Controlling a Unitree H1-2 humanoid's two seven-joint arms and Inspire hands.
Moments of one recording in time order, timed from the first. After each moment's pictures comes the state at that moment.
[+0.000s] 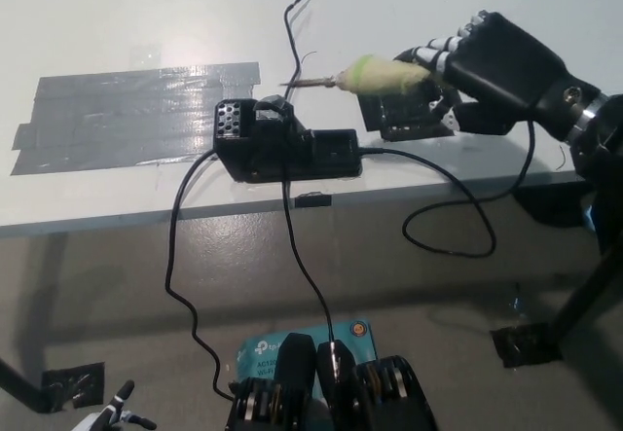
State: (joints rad) left_arm -0.09 0.38 -0.04 0.67 0.02 -0.07 -0.31; right_arm -0.91 -0.55 0.52 0.39 -0.93 -0.45 -0.06
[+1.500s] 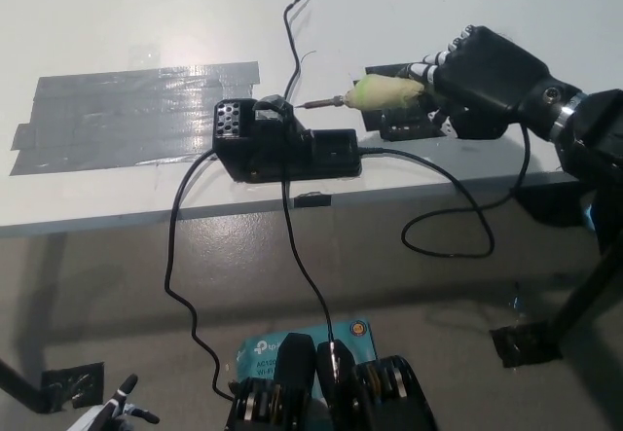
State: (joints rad) left_arm -0.10 0.38 -0.04 0.65 0.03 -0.08 -0.32; right_arm -0.94 -0.50 0.52 0.51 -1.01 -0.44 0.01
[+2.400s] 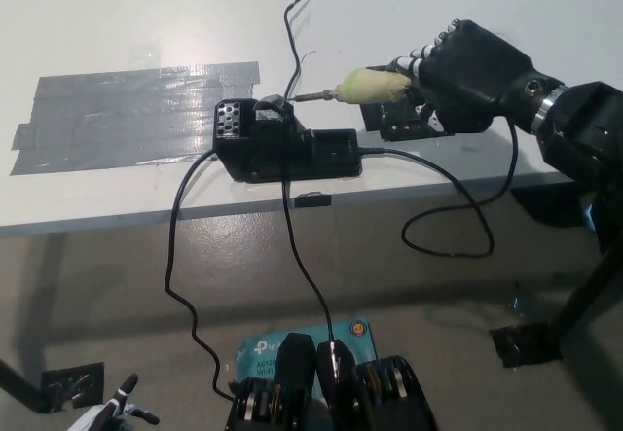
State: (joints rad) left_arm -0.10 0.38 -0.04 0.65 0.03 -0.08 -0.32; right_arm -0.97 -0.47 0.53 0.52 -1.04 -0.41 0.03
